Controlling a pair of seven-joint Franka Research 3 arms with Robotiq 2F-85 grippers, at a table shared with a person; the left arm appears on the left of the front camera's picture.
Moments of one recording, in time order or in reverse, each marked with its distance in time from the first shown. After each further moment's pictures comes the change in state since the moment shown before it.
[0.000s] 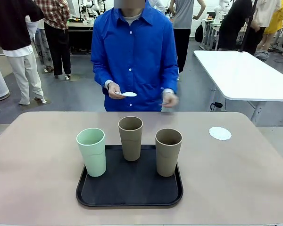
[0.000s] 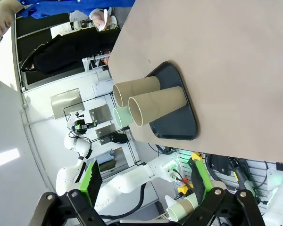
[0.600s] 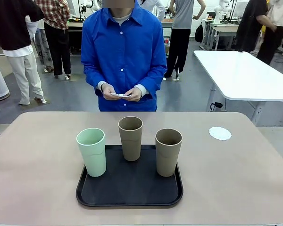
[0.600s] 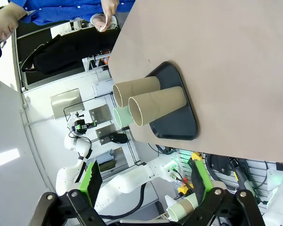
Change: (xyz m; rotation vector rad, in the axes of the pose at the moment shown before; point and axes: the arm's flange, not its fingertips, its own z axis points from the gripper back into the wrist) left arm 0.000 0.000 0.000 0.000 0.000 0.000; right arm 0.000 0.000 0.000 0.000 0.000 0.000
